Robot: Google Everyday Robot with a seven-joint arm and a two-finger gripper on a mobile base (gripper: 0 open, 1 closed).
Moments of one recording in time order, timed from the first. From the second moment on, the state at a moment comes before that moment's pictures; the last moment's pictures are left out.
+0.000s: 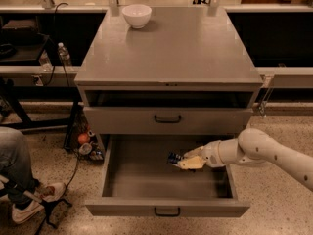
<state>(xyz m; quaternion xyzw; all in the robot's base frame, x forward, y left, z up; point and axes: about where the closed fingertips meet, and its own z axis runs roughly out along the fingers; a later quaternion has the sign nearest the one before) 0.567 -0.127 0.516 -0.36 0.82 0.32 0.30</state>
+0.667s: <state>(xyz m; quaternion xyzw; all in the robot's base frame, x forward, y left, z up) 0.594 -0.111 0.433 -0.31 0.84 0.30 0.33</state>
